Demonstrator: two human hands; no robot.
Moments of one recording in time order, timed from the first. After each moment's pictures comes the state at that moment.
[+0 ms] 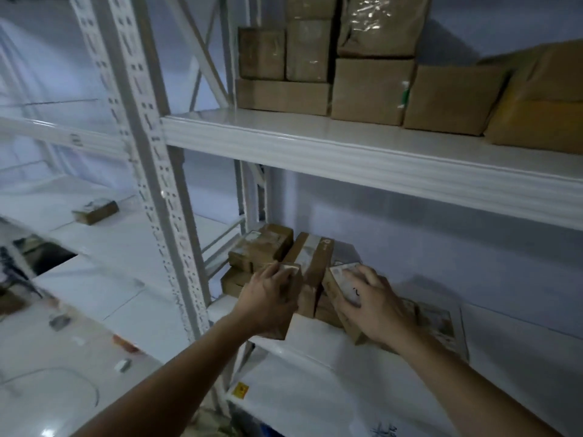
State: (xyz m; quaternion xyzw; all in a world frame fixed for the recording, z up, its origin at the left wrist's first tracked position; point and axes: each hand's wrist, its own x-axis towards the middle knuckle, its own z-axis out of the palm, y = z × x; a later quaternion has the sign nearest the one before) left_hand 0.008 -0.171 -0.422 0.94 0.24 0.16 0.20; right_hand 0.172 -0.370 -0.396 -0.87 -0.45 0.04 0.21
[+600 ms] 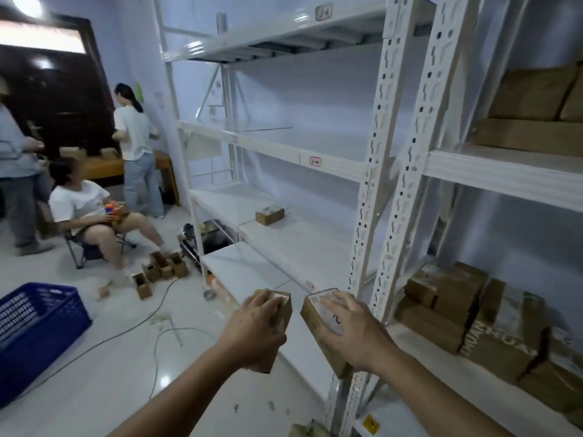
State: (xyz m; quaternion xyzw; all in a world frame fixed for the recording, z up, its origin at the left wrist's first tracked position) left_hand -0.415 -0.017 -0.419 0.86 0.46 0.18 0.12; right_hand -0.189 -0.118 -0.390 -0.73 -0.64 0.15 0.19
